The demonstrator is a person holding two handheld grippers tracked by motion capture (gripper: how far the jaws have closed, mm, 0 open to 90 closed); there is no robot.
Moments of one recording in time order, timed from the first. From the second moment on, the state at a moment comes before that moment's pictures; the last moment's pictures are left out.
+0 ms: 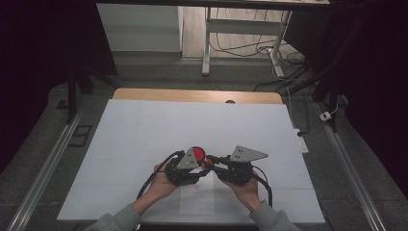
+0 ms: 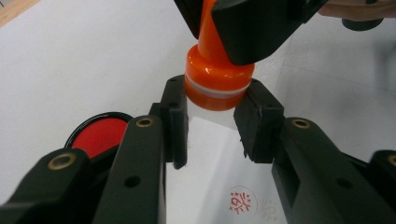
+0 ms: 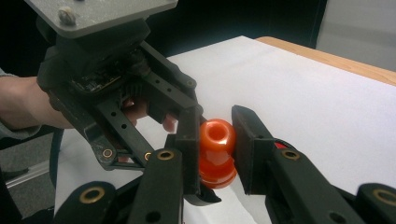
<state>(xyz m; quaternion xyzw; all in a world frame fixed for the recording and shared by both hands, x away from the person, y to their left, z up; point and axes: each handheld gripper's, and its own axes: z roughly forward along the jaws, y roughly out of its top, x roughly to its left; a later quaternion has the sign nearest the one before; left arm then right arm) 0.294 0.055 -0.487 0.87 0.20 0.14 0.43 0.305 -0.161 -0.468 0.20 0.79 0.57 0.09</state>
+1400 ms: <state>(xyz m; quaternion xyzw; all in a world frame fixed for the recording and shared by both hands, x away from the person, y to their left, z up) 0.291 0.055 -0.485 0.87 0.20 0.14 0.43 0.305 -0.161 -0.471 0.20 0.79 0.58 0.09</state>
